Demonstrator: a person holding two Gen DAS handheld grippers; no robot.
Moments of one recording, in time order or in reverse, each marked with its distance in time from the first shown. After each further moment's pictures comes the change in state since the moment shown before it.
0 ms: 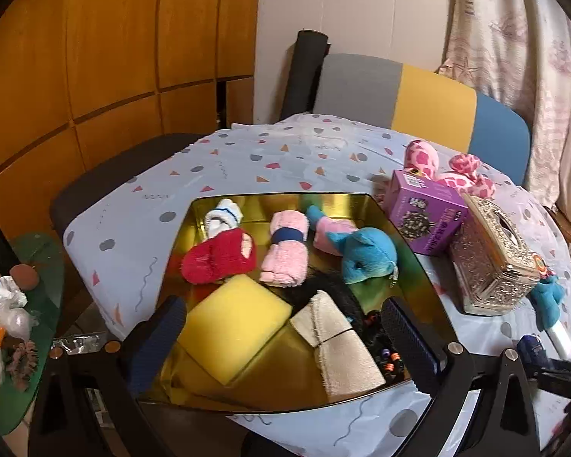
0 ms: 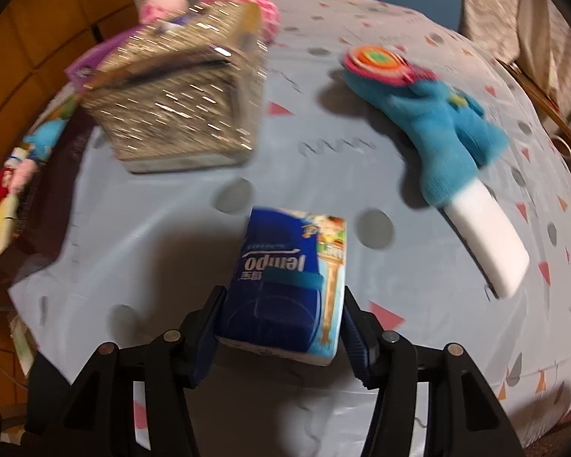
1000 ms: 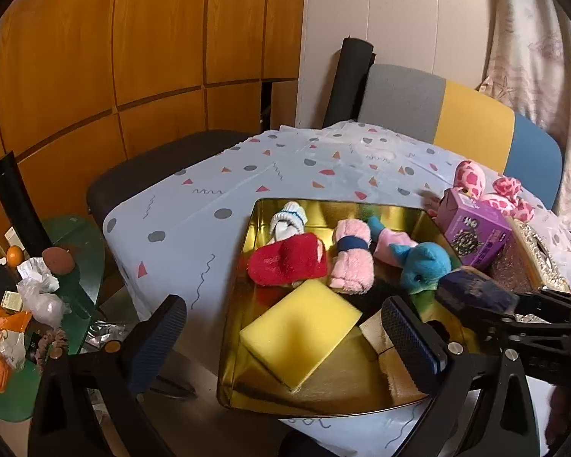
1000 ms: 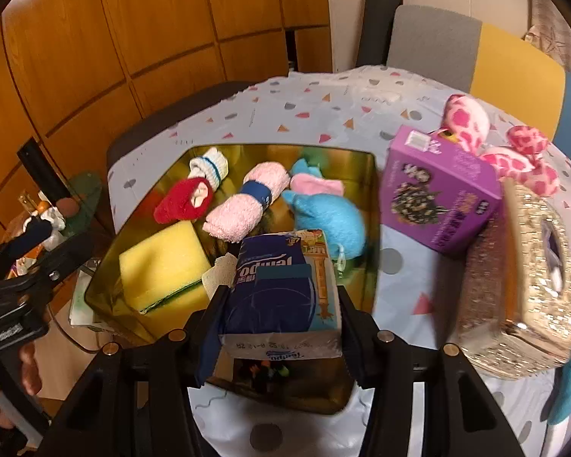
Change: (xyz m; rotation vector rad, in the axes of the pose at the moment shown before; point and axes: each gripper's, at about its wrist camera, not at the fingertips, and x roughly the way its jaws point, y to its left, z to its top) left arm -0.003 0.052 -0.002 -0.085 -0.009 0.110; right arm -0.020 0.243 0.080 -0.471 -0.154 0.346
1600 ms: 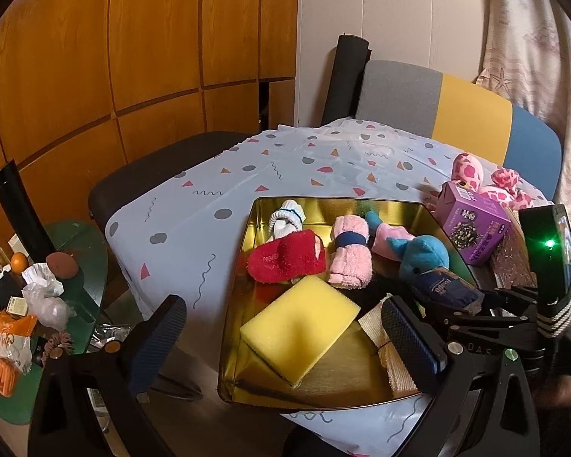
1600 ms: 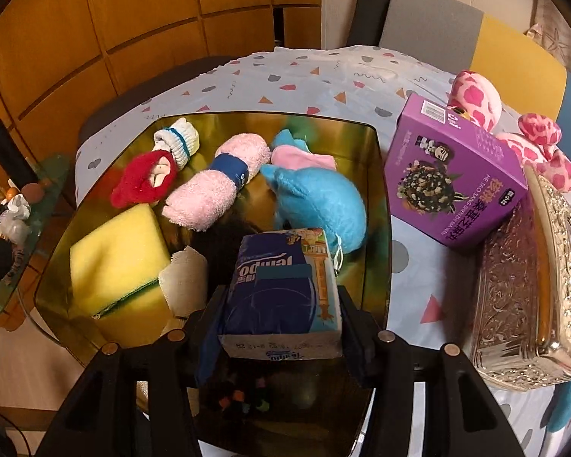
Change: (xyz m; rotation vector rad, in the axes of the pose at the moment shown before) left arm -0.006 -0.007 -0.002 0.029 -0.001 0.009; right arm 0.047 -0.007 -0.001 -0.006 0.064 -0.084
